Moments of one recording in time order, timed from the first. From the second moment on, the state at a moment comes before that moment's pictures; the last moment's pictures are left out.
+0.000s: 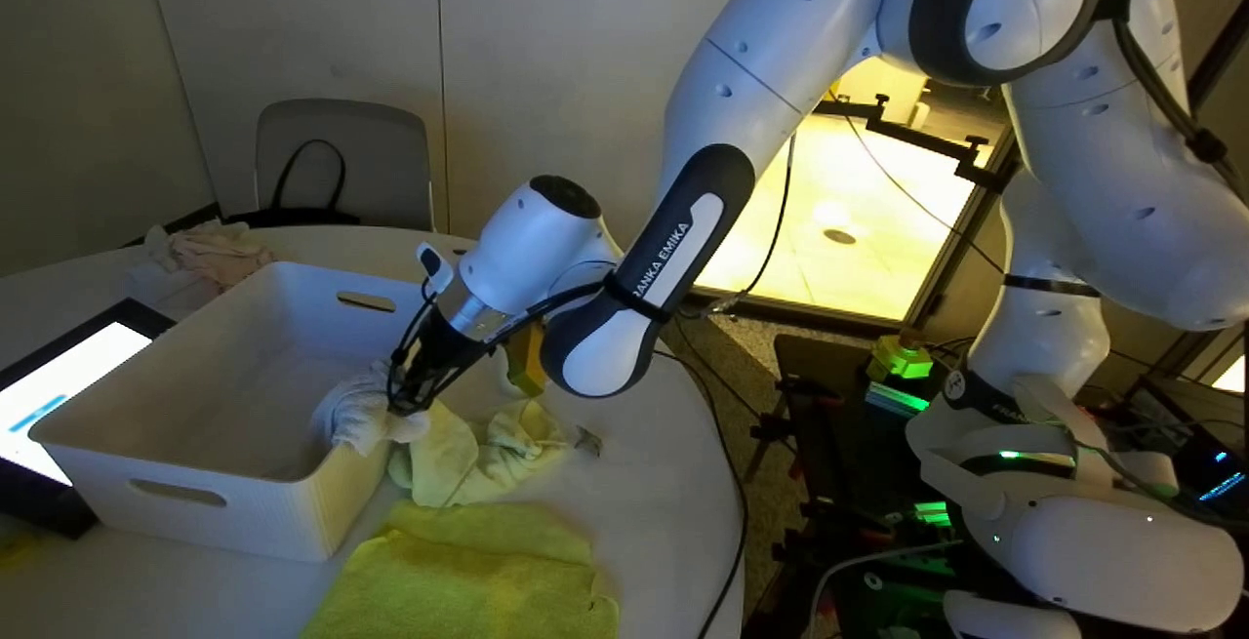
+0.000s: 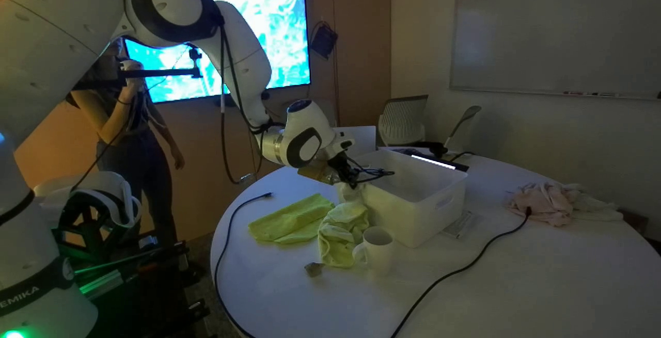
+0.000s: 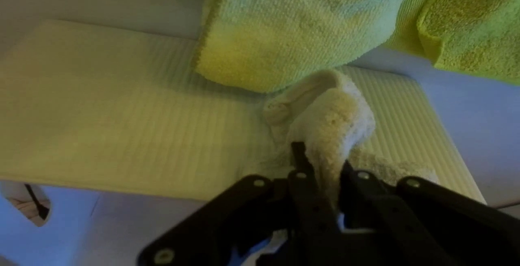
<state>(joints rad) 0.20 0.77 -0.04 -1.92 -0.08 3.25 0.01</state>
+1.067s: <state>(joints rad) 0.56 0.66 -0.35 -1.86 -0.07 3.06 0.09</state>
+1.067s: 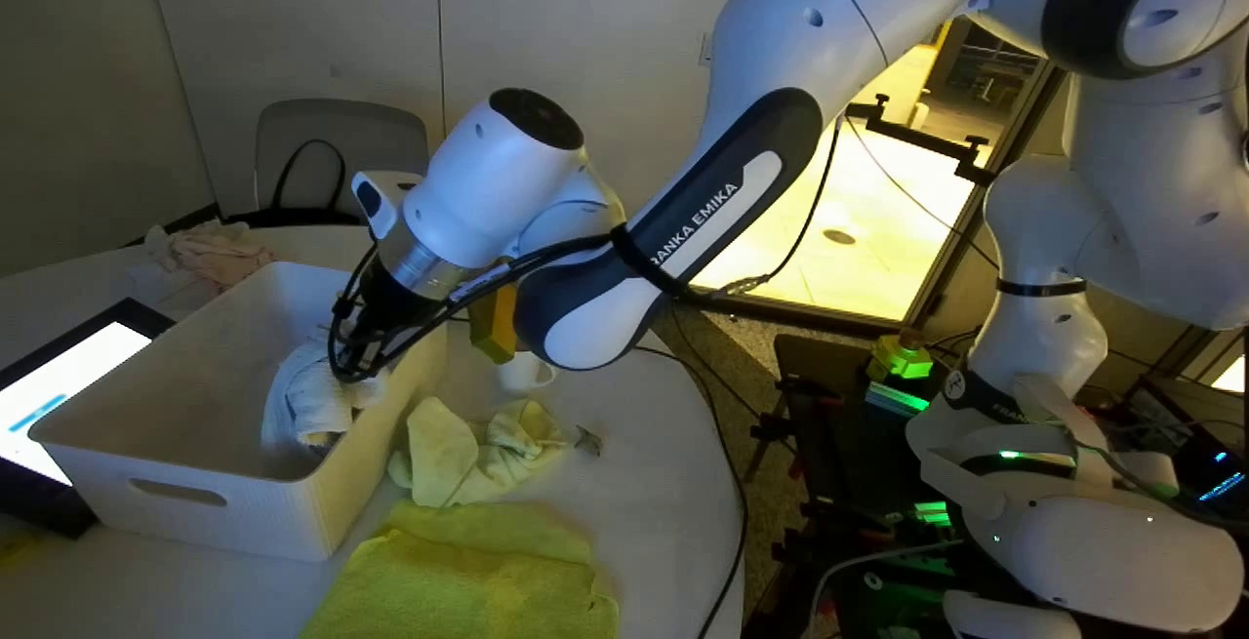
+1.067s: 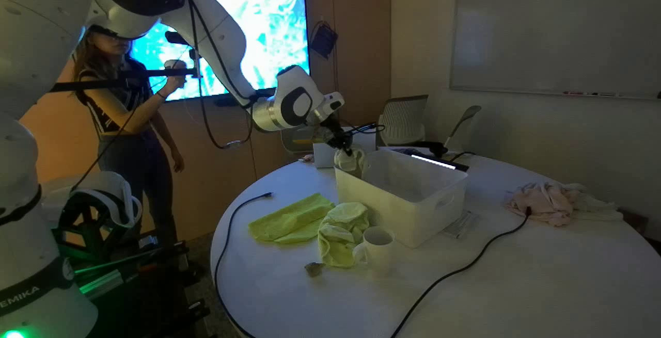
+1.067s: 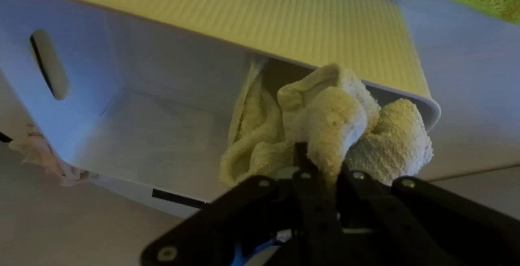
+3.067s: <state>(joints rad) 0.33 0.62 -0.10 -1.77 -0.19 2.76 0.15</state>
